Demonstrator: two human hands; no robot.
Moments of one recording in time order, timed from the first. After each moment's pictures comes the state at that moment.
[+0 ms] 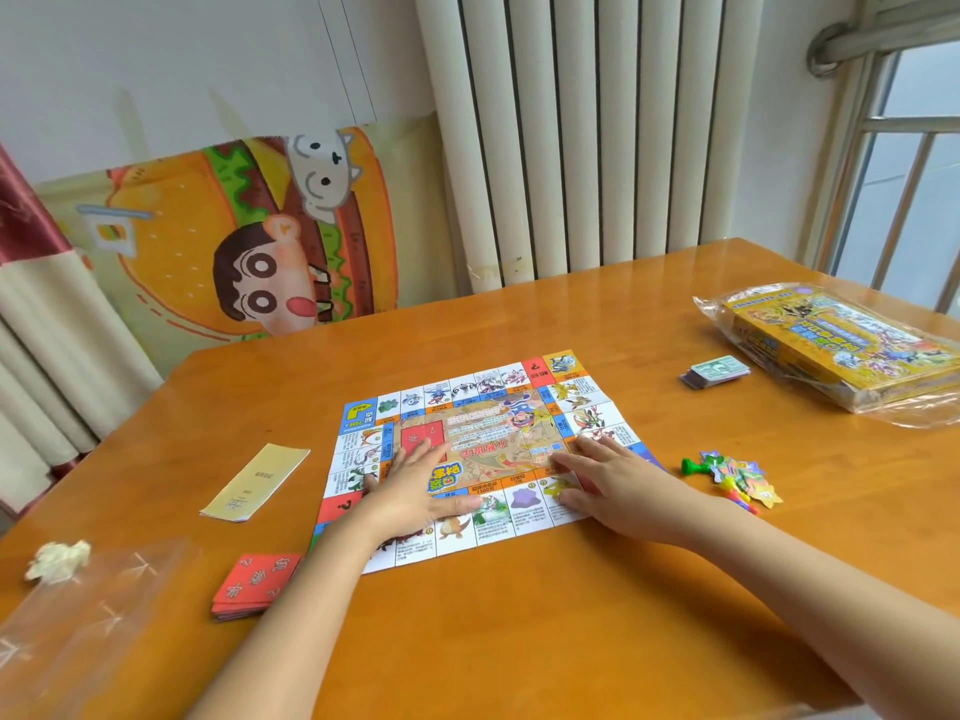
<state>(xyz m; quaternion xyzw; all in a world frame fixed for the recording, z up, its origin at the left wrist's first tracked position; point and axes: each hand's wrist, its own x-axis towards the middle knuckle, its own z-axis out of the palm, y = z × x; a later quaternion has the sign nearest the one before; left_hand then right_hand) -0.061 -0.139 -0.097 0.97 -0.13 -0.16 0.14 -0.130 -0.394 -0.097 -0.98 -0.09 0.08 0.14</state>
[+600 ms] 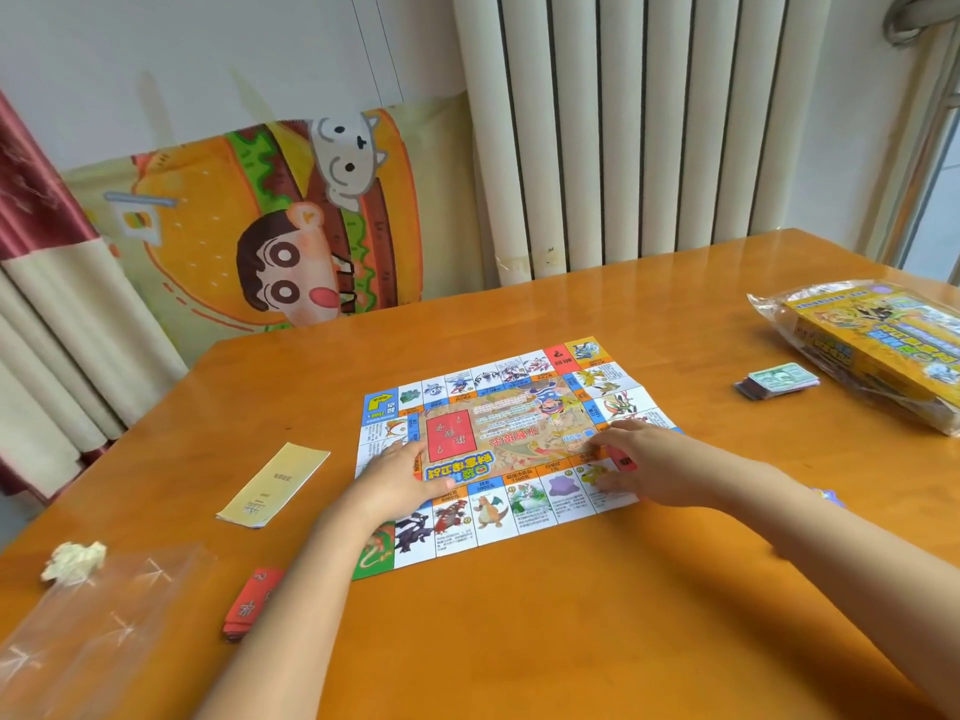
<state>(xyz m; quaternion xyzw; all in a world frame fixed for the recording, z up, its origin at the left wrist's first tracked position) -0.035 -0.114 -0.080 0.98 -0.05 -0.11 0.18 -0.082 -0.400 -0.074 -0.97 -0.10 0.11 0.17</state>
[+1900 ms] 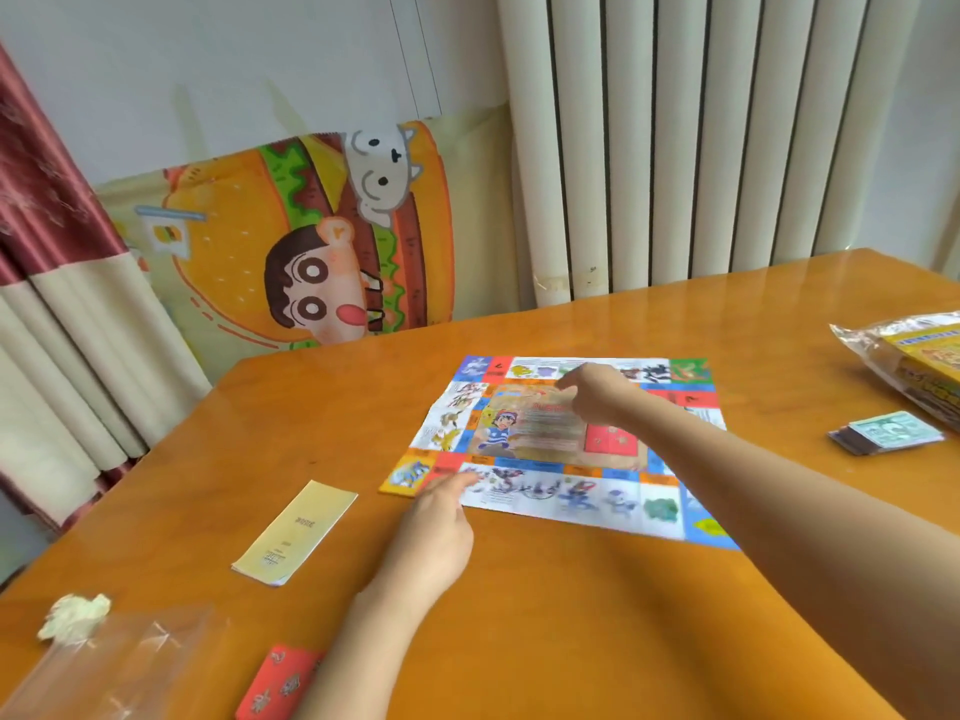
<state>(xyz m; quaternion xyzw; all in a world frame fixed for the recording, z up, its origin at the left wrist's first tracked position) -0.026 -0.117 -0.095 0.96 -0.06 0.04 0.28 0.084 -0.329 -0.055 -0.99 -0.05 0.03 0.09</state>
